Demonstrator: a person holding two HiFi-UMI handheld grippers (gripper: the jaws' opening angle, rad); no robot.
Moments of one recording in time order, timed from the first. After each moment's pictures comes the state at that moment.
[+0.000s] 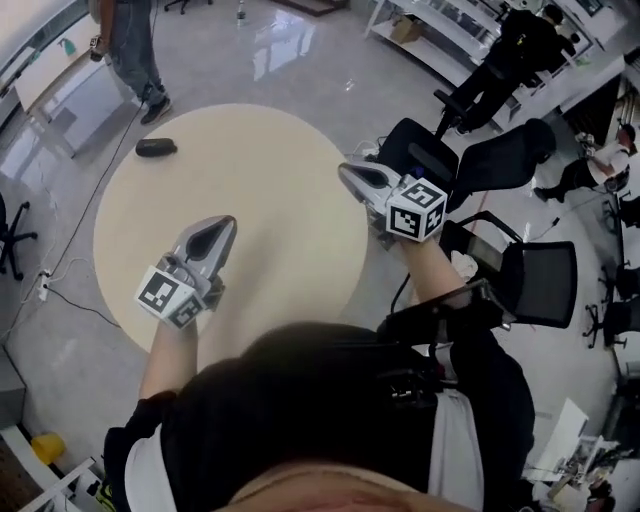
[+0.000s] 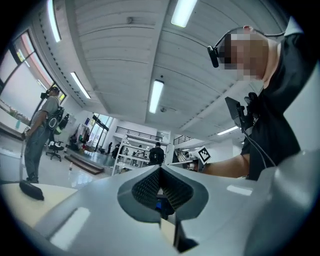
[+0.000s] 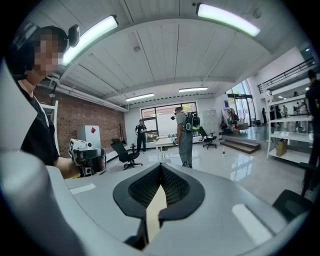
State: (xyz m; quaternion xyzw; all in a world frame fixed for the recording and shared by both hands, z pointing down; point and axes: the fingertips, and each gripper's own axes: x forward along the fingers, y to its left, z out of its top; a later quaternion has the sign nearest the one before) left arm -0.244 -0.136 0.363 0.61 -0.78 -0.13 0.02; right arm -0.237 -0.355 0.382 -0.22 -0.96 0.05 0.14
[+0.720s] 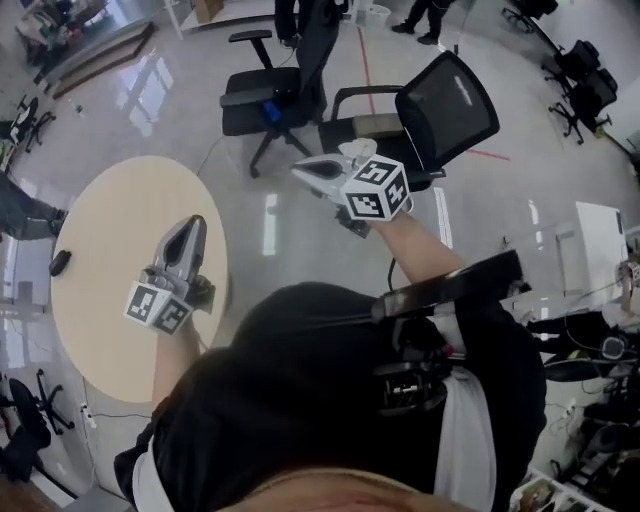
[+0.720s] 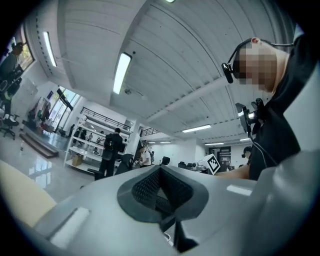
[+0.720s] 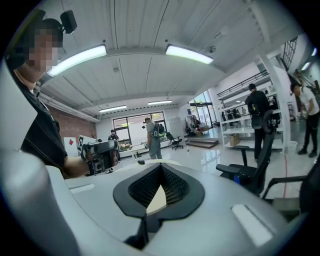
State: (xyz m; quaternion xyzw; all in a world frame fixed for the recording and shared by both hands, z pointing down) left arm 0.100 -0.387 0.330 0.77 -0.63 -0.11 0.06; right arm 0.205 -0.534 0.388 -0.03 -0.99 0.11 0.11
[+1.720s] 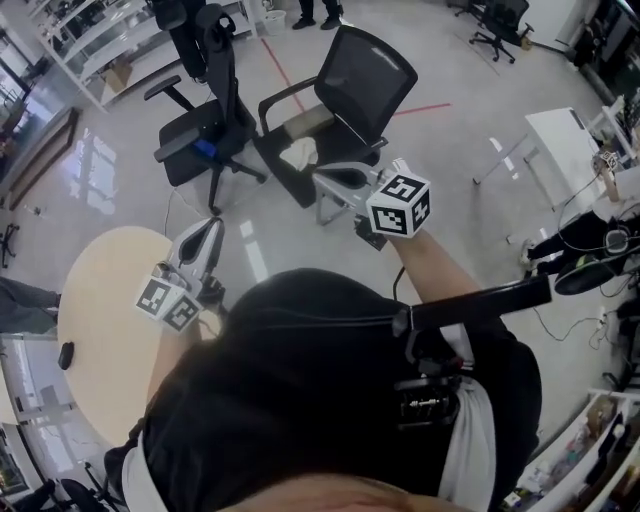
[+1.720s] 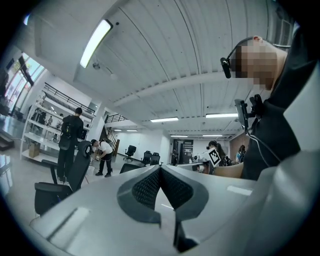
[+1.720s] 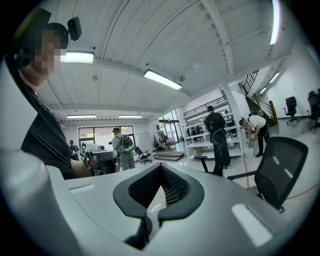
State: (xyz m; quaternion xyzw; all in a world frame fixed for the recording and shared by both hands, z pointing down) left arm 0.246 -0.480 0.341 0.89 -0.45 -0.06 0.07; right arm 0.406 -0.566 0.373 0.18 -0.97 0.12 0.03
